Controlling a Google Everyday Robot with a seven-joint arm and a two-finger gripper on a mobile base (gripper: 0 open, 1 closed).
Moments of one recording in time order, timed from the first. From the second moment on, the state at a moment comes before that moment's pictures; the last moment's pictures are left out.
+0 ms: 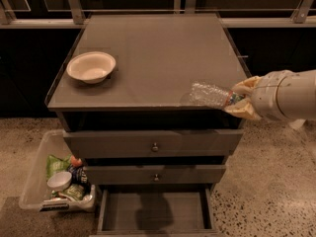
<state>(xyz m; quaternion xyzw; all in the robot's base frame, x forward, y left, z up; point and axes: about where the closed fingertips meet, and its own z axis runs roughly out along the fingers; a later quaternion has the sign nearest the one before) 0.515 -0.212 0.877 -0.52 0.74 -0.10 0.41</state>
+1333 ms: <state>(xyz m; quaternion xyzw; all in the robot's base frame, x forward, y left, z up) 0.627 -0.177 0.895 -0.54 0.68 -0.05 0.49</state>
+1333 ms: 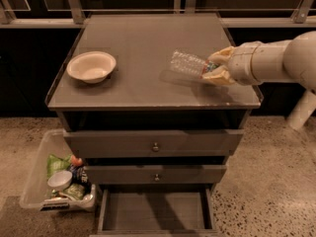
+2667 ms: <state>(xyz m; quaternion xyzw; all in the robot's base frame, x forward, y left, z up) 0.631 -0.177 0.894 -0.53 0.68 -0.04 0.49</state>
